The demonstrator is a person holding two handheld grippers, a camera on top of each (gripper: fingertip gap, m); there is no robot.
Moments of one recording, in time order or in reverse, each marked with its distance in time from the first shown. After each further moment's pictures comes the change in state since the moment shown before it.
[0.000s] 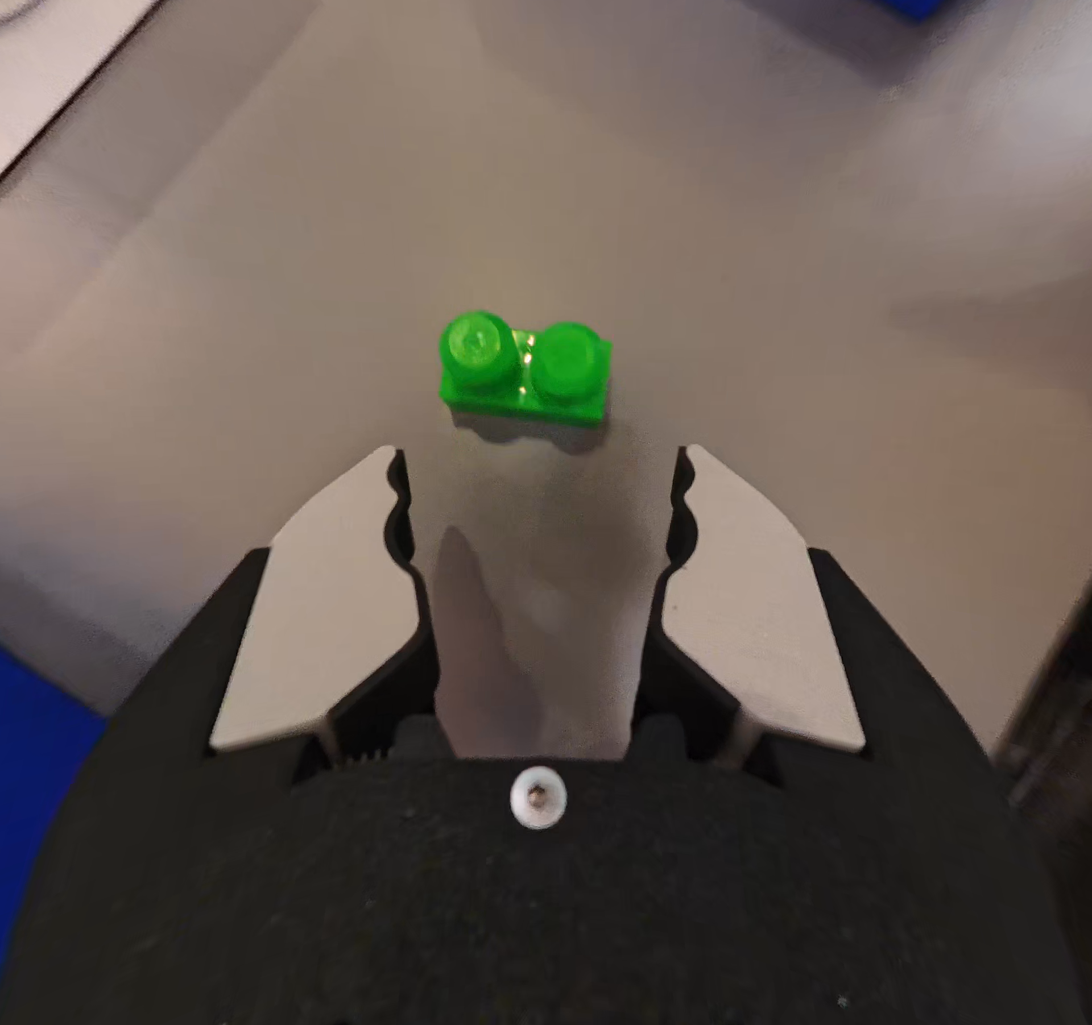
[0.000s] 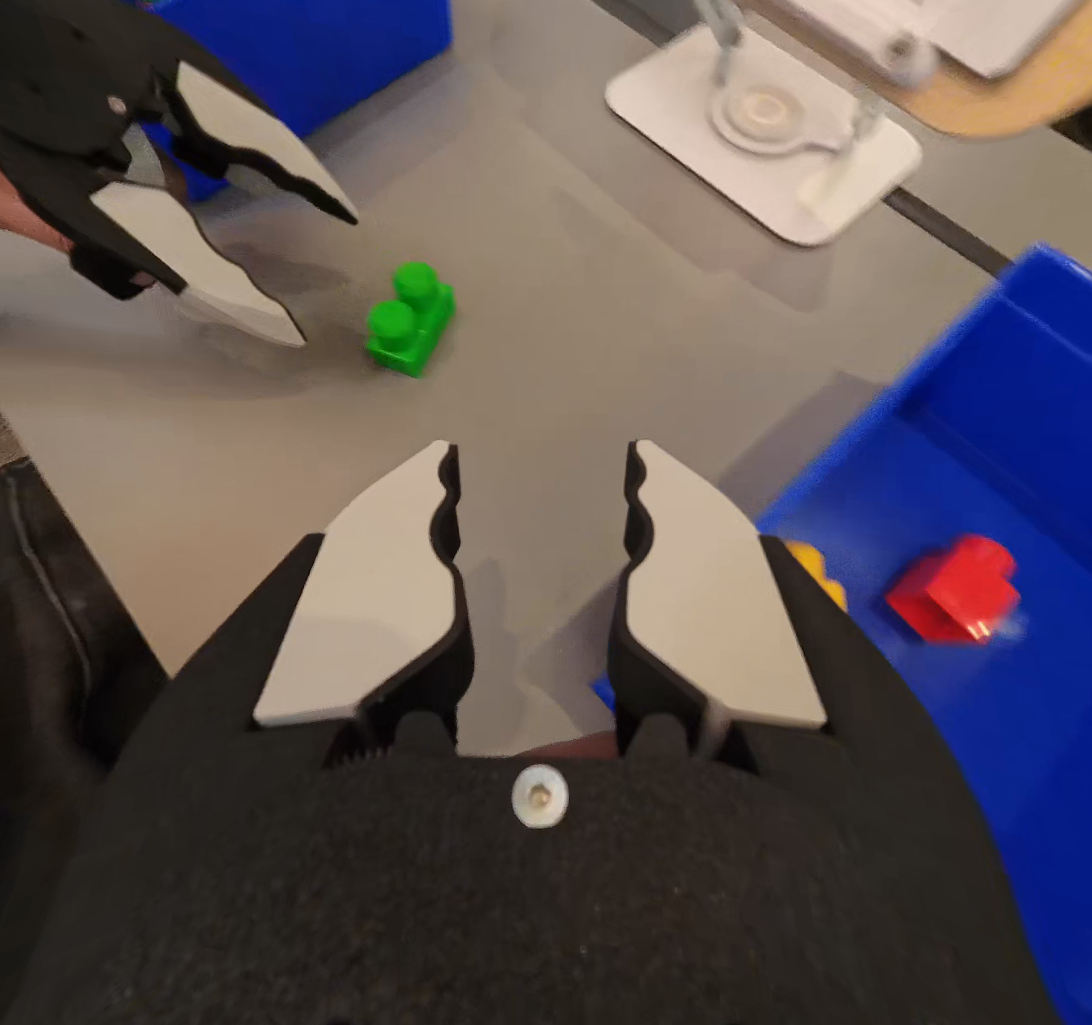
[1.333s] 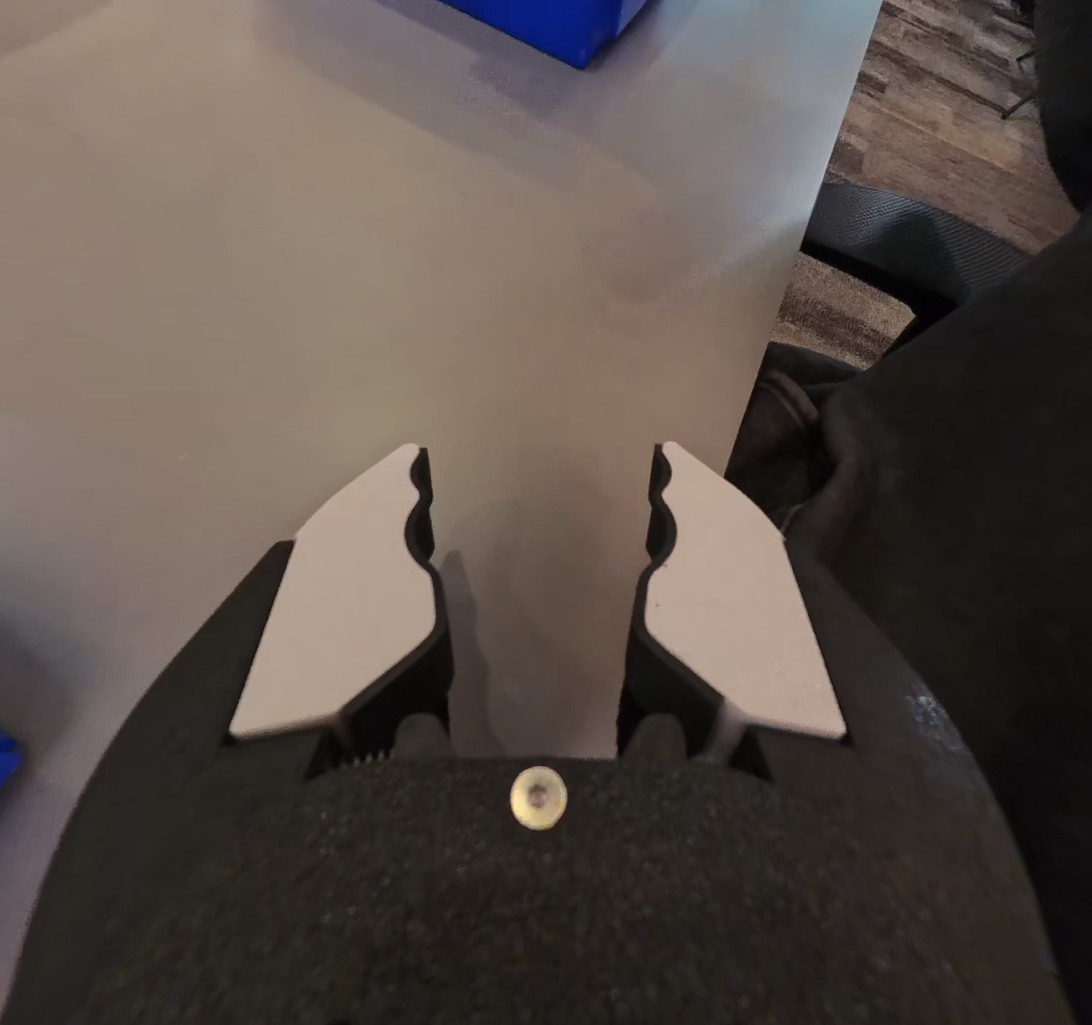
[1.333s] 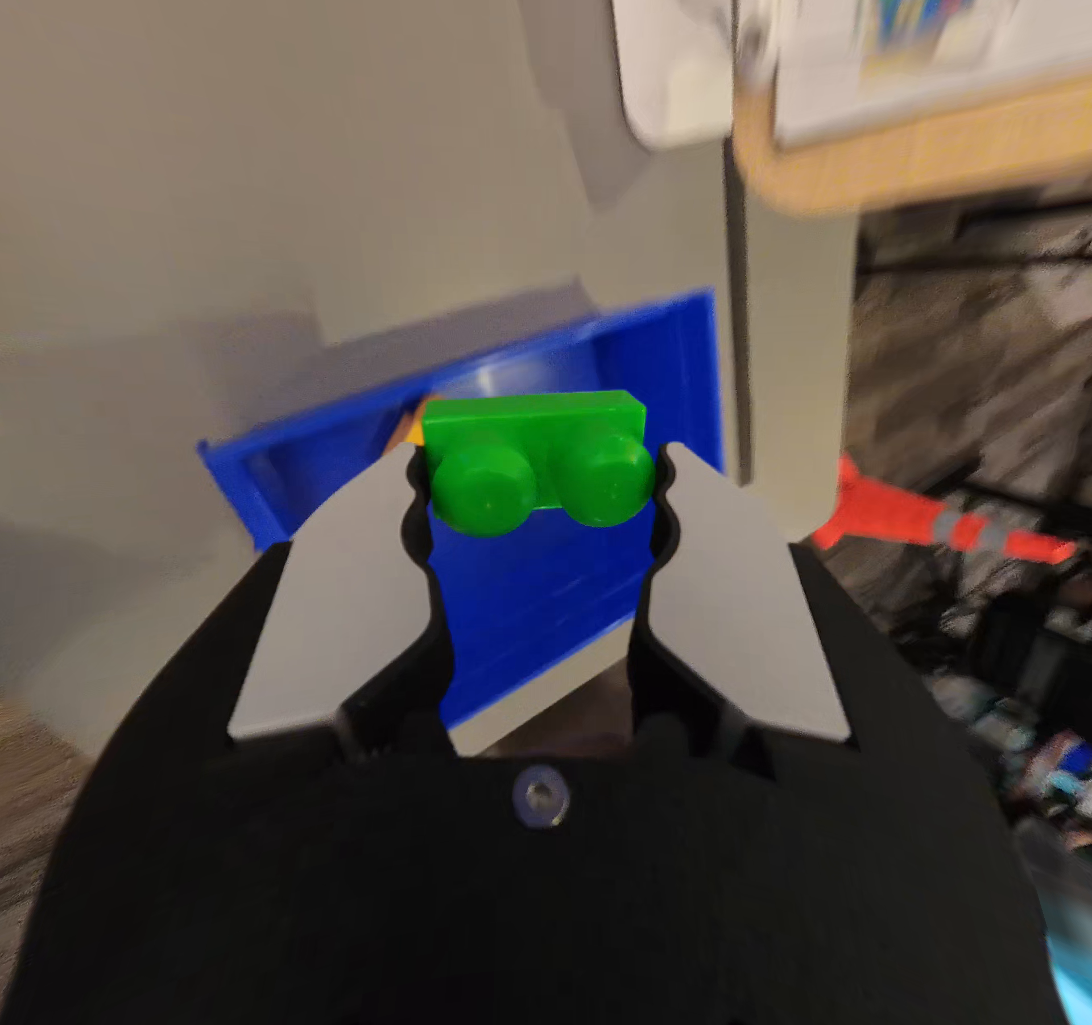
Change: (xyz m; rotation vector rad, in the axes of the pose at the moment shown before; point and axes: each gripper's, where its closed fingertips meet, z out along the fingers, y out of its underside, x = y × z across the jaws) left arm 0.086 0.070 -0.074 0.263 0.247 -0.039; right arm 0.118 -0.045 -0.041 -0.556 0.137 -0.633
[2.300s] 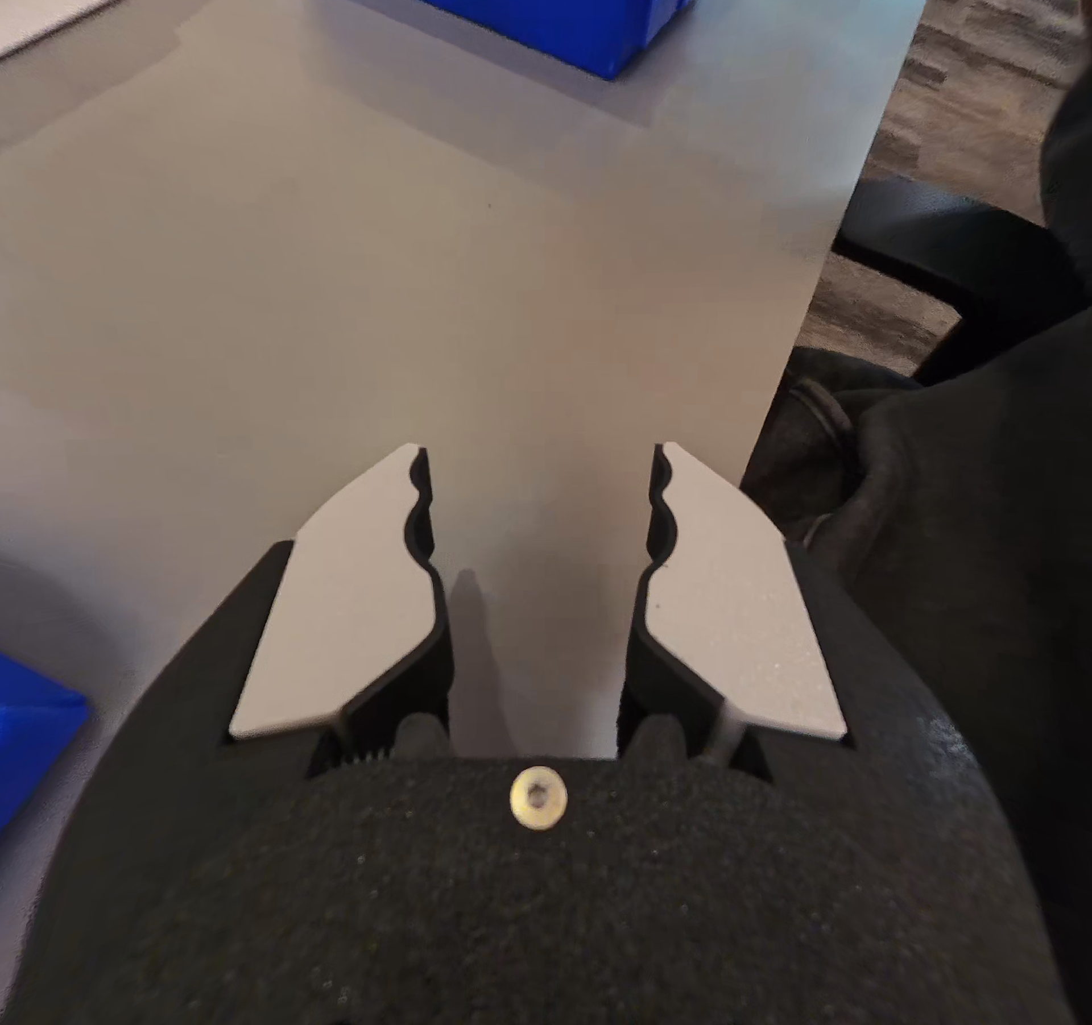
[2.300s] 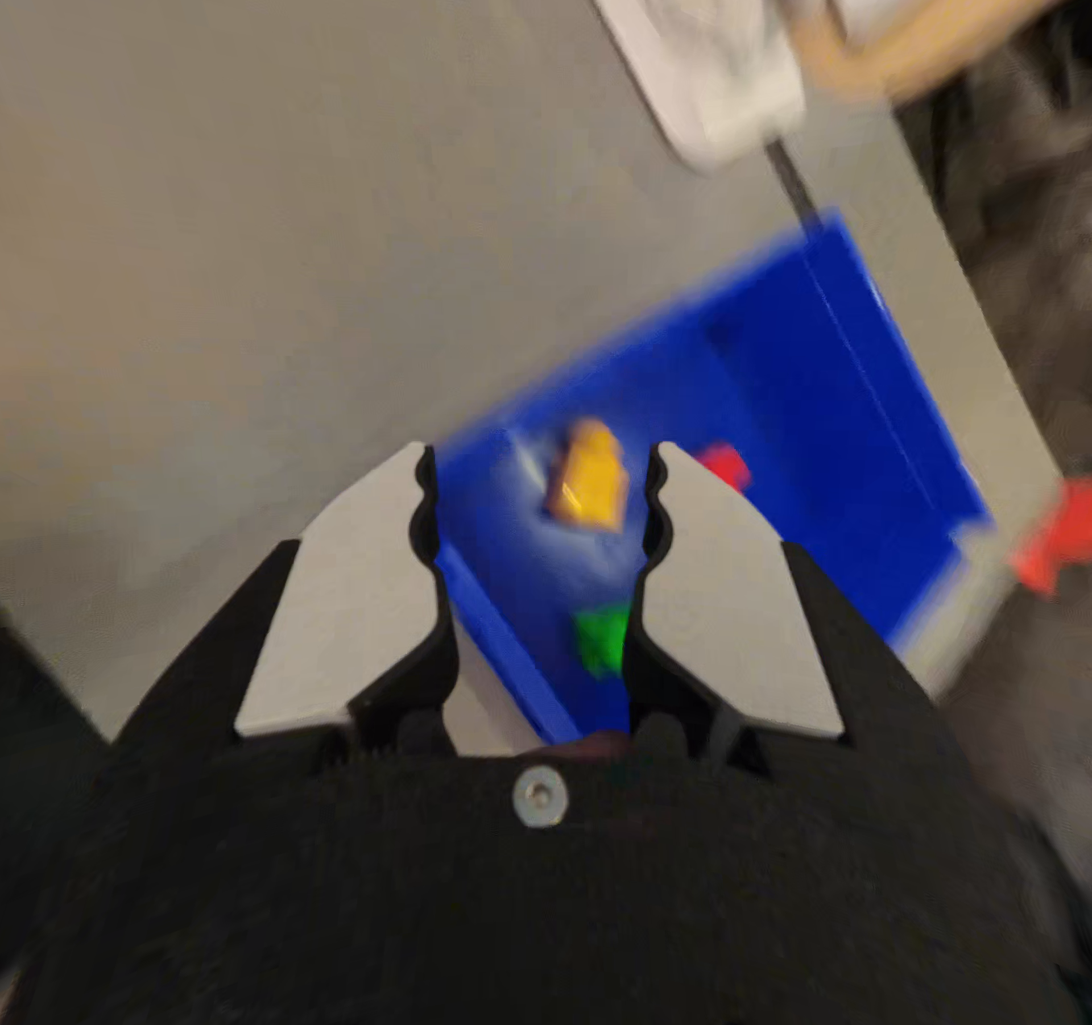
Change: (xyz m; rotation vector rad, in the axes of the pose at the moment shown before) left arm -0.001 -0.003 -0.004 0.005 -0.068 0.033; right arm -0.087 0.024 0.008 0.332 0.013 0.338
